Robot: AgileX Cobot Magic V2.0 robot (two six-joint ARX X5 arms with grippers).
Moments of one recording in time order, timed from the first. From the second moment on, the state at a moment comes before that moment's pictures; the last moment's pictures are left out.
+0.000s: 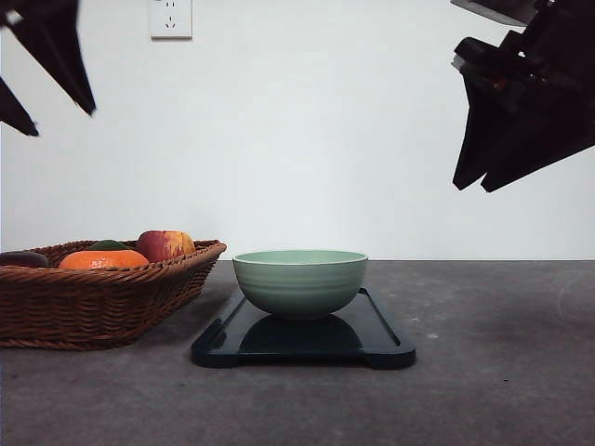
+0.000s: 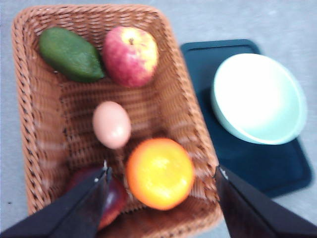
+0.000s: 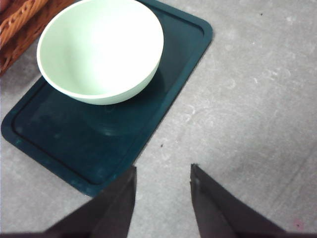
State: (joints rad) left_arx -0.23 1.18 1.09 -0.71 0.18 -0.11; right_arx 0.48 1.11 0.77 -0.40 -0.07 0.05
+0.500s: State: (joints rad) left_arx -0.24 1.69 1.48 -0.88 0.05 -0.12; right_arx 0.48 1.11 0.77 -0.40 -0.05 0.05
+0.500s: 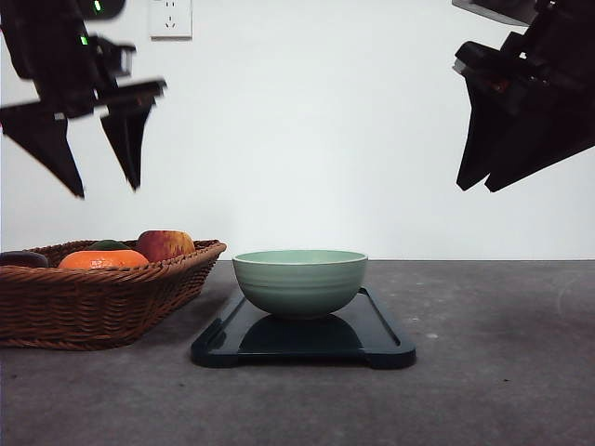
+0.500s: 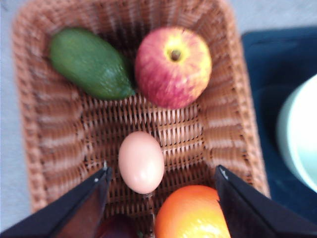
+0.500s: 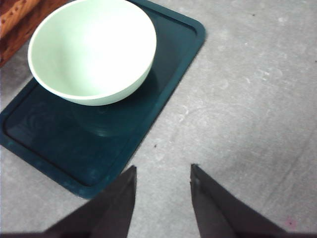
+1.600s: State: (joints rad) left_arx -0.24 1.88 1.48 -0.87 0.01 -0.12; right_arx 0.48 1.11 0.77 -0.40 -0.05 0.05
